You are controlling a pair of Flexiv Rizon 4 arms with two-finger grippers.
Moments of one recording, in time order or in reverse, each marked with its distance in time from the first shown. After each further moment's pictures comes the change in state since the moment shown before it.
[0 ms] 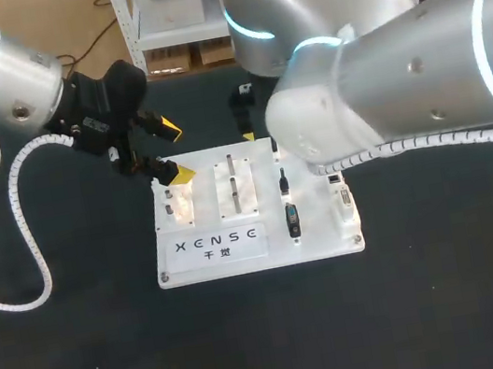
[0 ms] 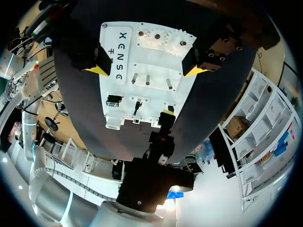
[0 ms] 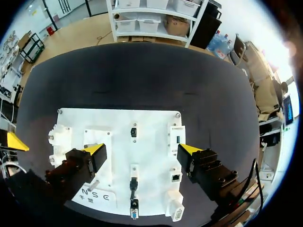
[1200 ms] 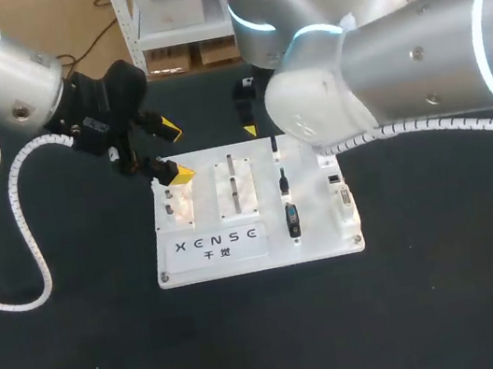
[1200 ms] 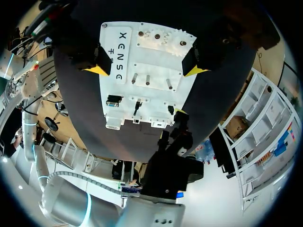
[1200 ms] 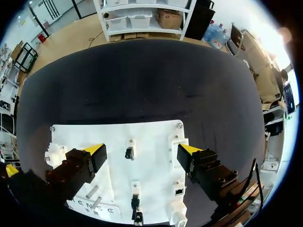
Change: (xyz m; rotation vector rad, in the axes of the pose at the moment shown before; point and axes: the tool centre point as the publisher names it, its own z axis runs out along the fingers) left arm 0.000 0.000 0.000 0.000 0.000 0.000; right arm -0.026 -0.006 0.027 -0.011 0.050 0.074
